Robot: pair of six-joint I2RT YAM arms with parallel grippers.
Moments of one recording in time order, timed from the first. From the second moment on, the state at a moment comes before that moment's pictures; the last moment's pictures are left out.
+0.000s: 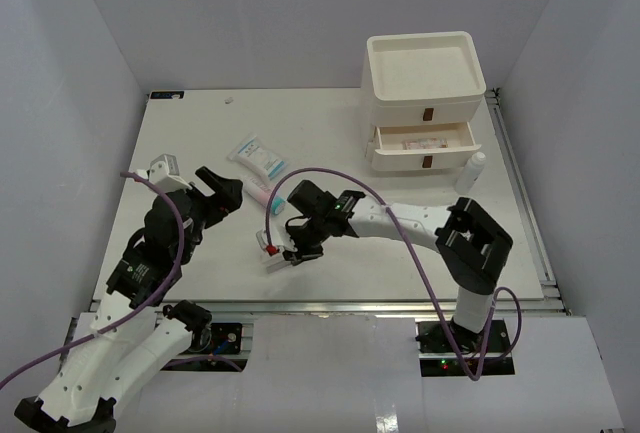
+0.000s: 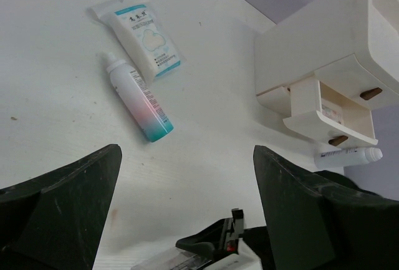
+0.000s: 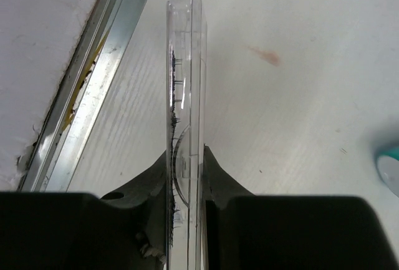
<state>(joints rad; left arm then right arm) -0.50 0.60 0.84 -0.55 -0.40 -0.75 1.06 1.83 1.26 -0.47 -0.58 -0.86</state>
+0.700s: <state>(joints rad) -0.50 1.05 0.73 -0.09 0.08 -0.76 0.21 1.41 1.35 -0.60 -0.34 -0.99</state>
